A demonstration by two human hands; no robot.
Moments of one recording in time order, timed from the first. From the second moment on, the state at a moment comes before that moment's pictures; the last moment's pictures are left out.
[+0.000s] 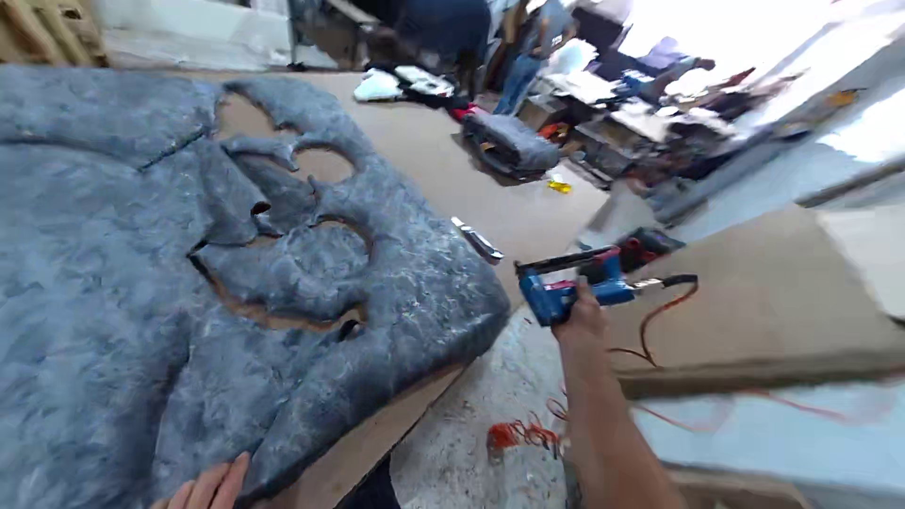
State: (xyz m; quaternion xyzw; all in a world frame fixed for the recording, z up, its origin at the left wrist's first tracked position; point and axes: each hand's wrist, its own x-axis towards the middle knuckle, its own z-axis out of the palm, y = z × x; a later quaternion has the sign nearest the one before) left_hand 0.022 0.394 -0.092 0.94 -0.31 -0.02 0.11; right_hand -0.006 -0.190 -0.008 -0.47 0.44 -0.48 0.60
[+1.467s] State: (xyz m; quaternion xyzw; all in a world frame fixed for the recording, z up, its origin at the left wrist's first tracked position) left_hand -0.214 0.275 -0.065 0.96 -0.26 -0.02 0.06; right_hand -0.170 -0.065 -0.085 -0.43 0.48 -0.29 0.71
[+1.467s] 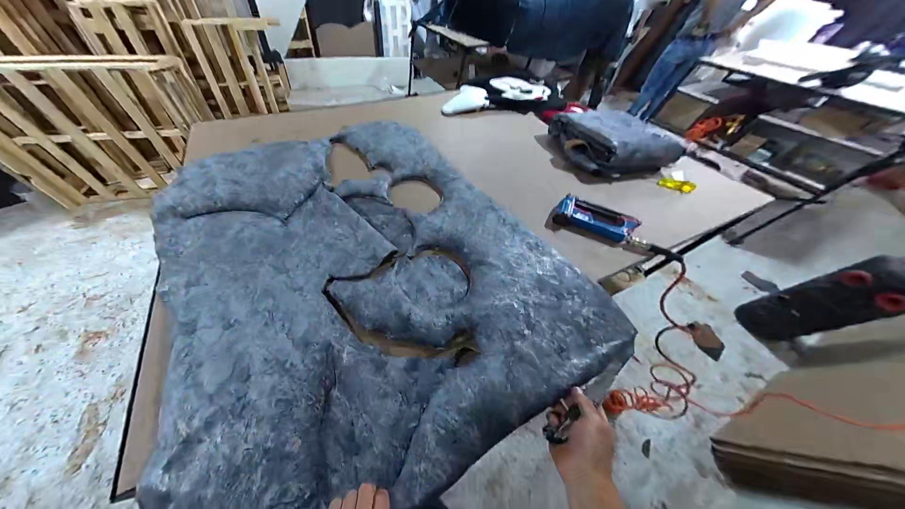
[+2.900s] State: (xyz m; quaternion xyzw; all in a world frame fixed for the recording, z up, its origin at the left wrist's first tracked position) left_hand 0.096 0.124 -0.089 0.56 -0.81 -0.12 0.11; right_hand -0.147 0.161 -0.008 -0.79 0.55 -0.07 0.26
